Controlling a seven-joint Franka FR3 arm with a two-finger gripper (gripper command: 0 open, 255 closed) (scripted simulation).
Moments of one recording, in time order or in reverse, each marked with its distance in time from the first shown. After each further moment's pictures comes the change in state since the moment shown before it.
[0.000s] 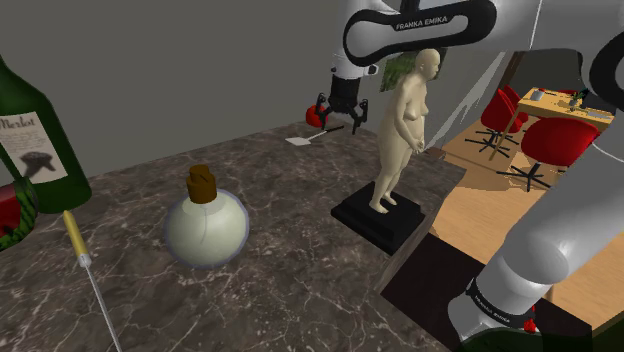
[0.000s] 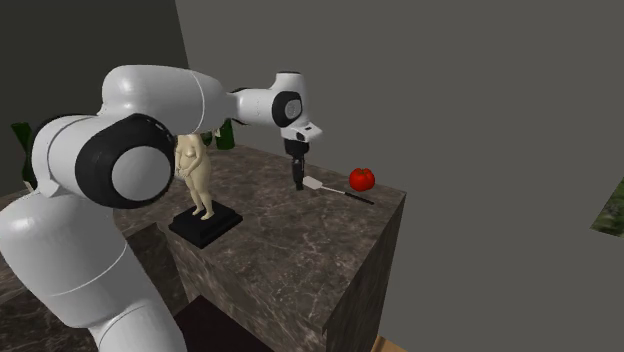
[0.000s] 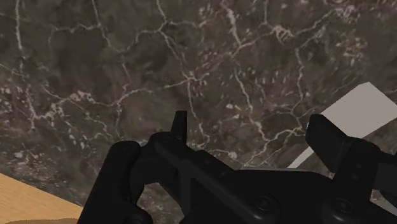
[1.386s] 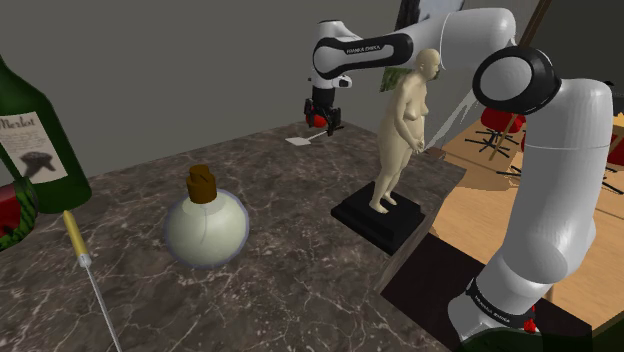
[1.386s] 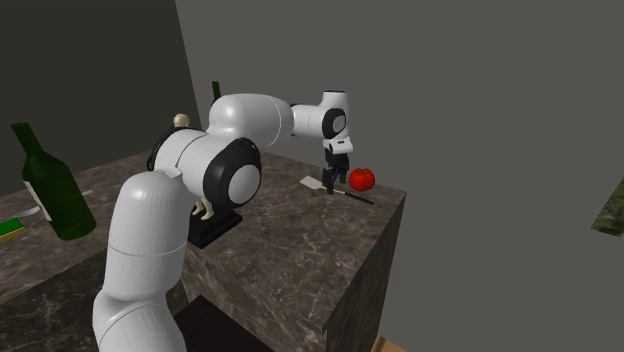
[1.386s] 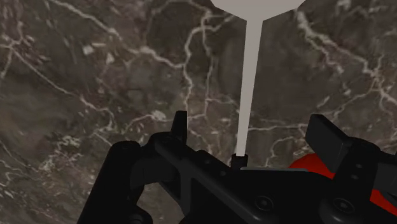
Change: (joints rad) arm -0.008 0.454 -0.064 0.436 -0.096 -0.016 0.520
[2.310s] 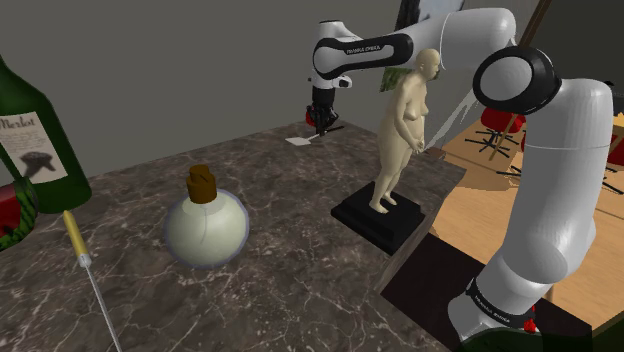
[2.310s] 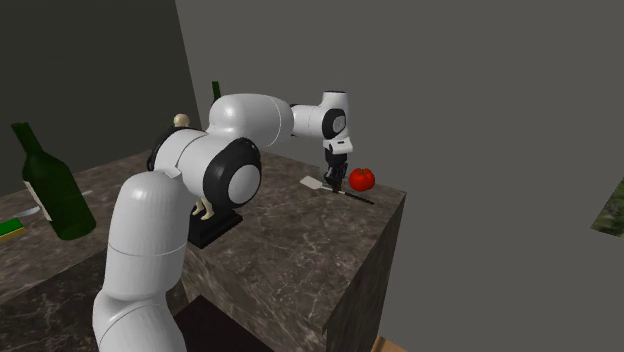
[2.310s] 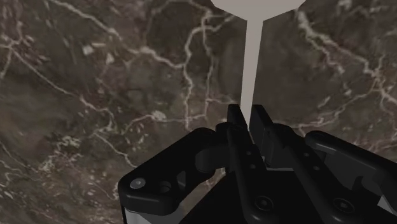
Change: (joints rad) arm 0.000 -0.001 0.000 -0.003 0.000 0.002 0.000
